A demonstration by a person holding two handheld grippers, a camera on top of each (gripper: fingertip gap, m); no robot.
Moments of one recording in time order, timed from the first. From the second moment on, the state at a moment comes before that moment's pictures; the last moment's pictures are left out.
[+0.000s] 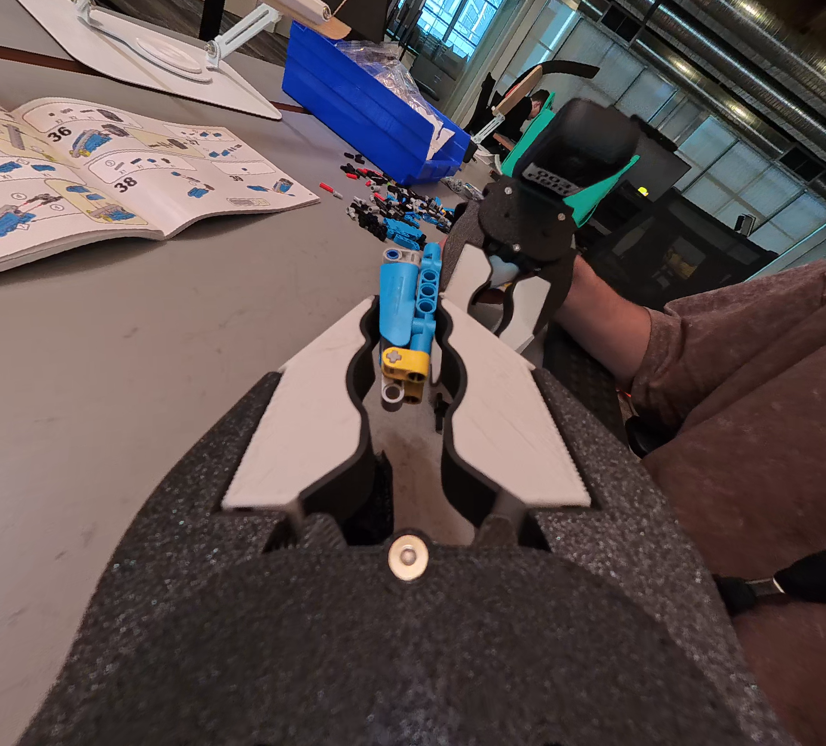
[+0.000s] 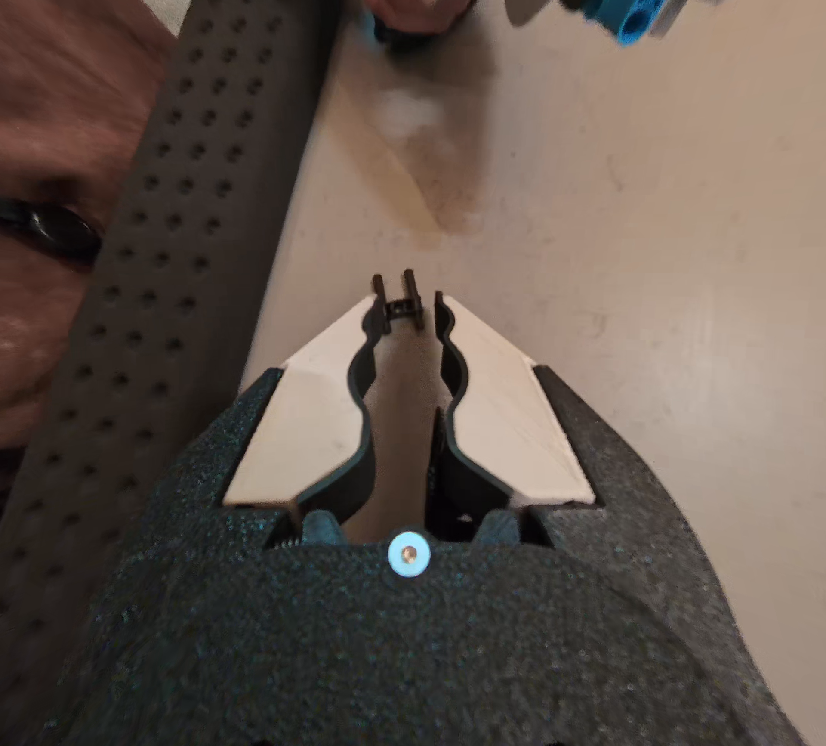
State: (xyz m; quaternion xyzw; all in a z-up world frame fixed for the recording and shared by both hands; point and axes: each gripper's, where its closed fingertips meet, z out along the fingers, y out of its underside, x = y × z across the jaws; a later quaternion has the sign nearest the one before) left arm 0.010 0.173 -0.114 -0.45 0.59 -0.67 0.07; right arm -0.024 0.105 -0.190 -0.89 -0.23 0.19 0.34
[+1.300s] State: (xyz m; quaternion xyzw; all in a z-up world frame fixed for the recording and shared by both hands) left arm 0.010 0.170 -0.116 -0.45 0.60 -0.66 0.08; right arm -0.028 0.133 -0.202 -0.88 -0.23 0.19 0.37
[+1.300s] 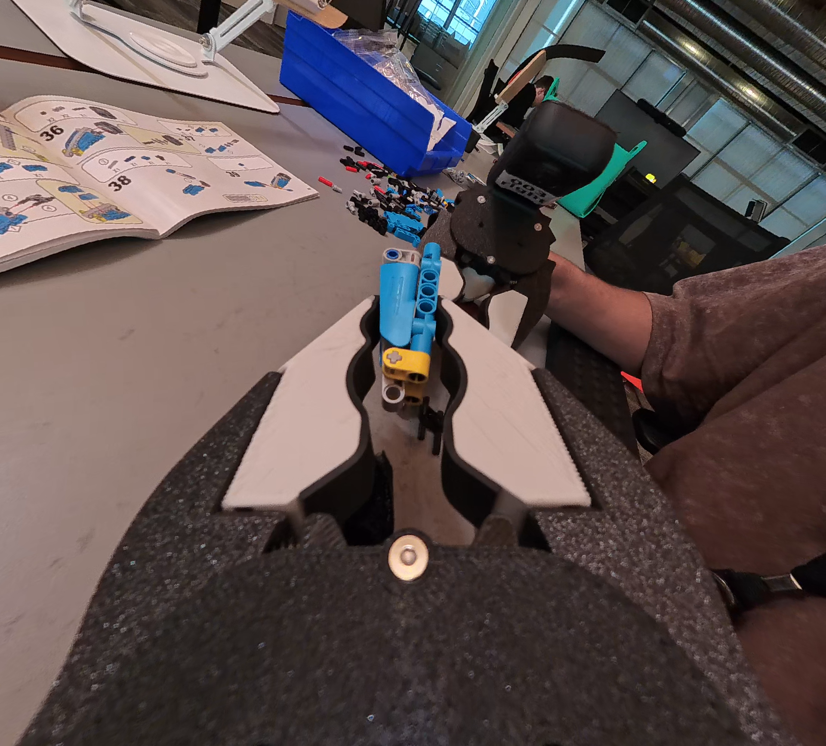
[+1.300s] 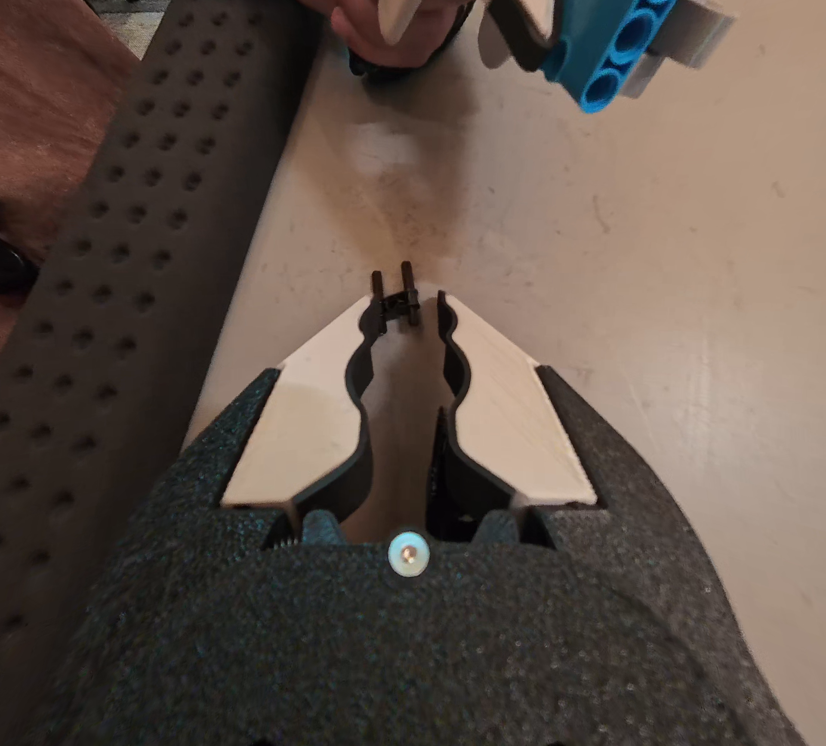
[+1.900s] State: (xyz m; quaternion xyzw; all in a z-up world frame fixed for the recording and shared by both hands) left arm 0.010 0.171 -0.116 -0.45 0.60 -0.66 0.08; right arm -0.028 0.136 -0.175 -0.85 -0.24 0.19 0.43
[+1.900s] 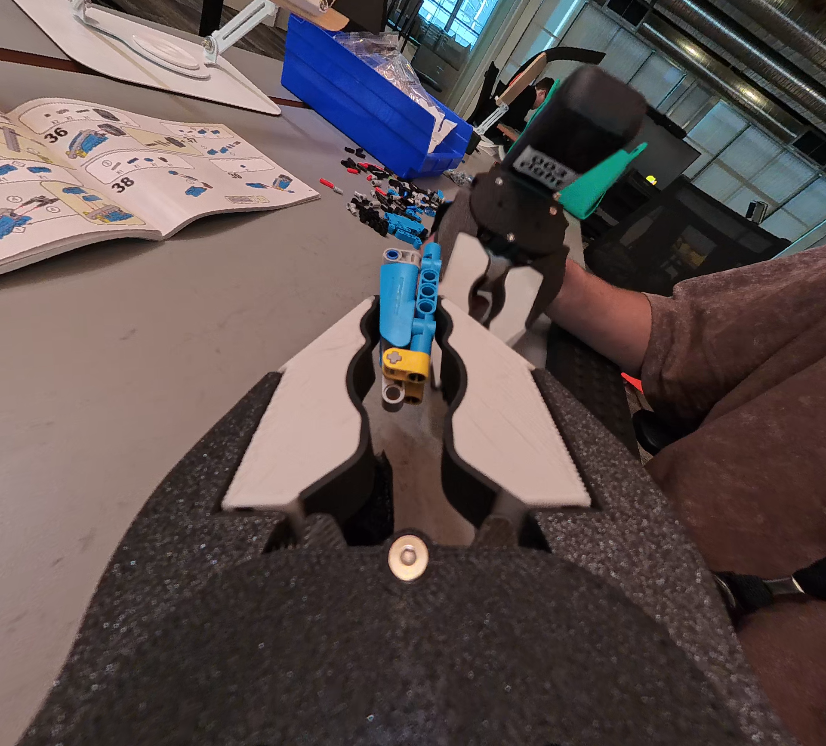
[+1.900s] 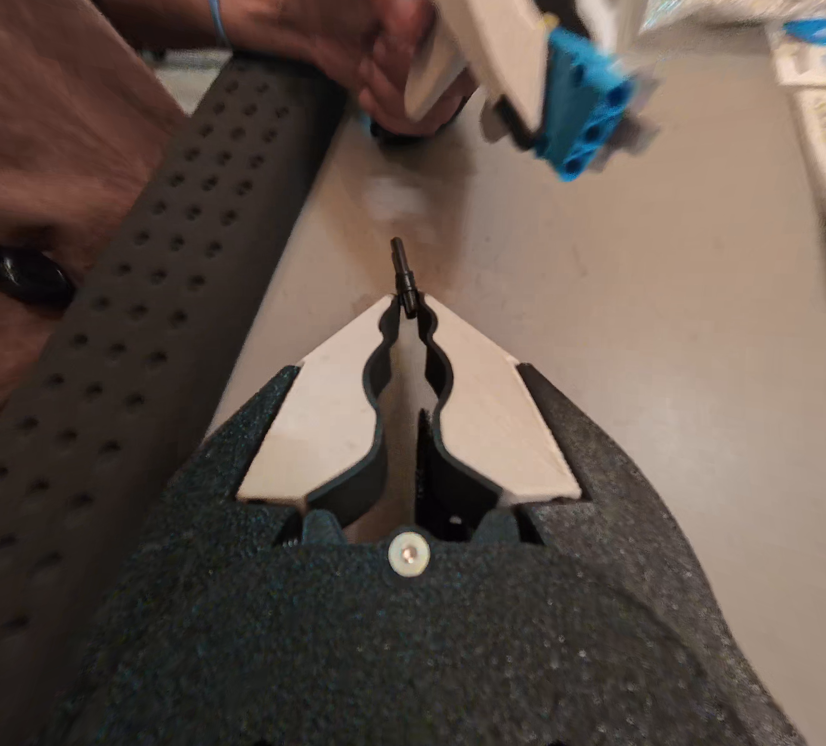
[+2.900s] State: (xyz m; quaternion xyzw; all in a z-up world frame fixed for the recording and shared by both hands) left arm -0.002 0.132 -0.141 -0.31 0.76 -0.52 0.25; right arm 0.014 0.122 -0.143 -0.87 -0.21 0.08 0.44
